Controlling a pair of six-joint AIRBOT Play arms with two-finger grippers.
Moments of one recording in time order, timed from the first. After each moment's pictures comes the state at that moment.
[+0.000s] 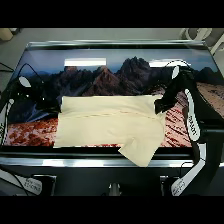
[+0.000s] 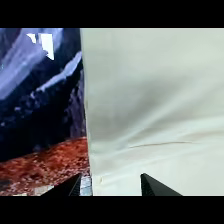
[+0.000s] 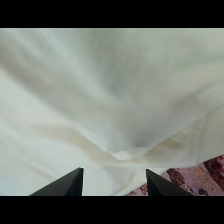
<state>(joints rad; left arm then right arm) 0.14 -1.74 1.48 1.27 -1.45 -1.35 -0.02 -1.94 1.81 -1.41 1.76 1.09</state>
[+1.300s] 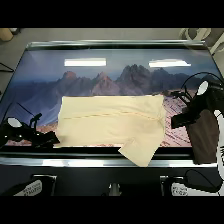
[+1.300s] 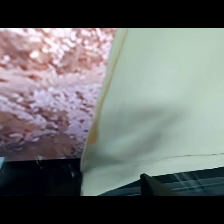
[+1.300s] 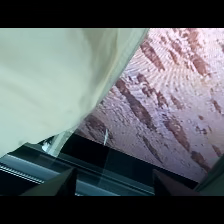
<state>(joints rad) 0.28 -1.19 0.61 1.17 -1.23 -1.36 -0.18 -1.45 1.23 -1.49 1.59 1.02</state>
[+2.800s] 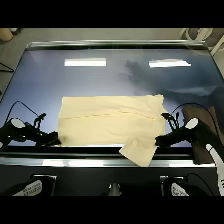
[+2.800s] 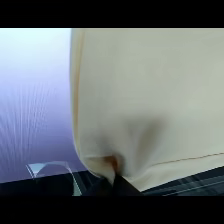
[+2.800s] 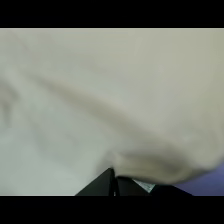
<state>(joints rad) 0.26 -1.21 0.59 1.13 -1.19 -1.28 -0.18 -1.19 0.58 -1.11 1.15 0.95</state>
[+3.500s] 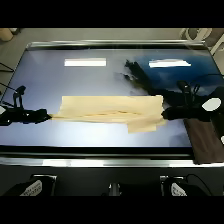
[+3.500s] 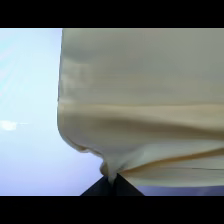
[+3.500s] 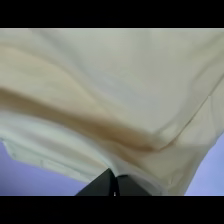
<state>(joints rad) 0.25 -1.09 0.86 1.05 -1.10 -1.31 -0.18 -1.13 0.92 -1.01 1.04 0.93</state>
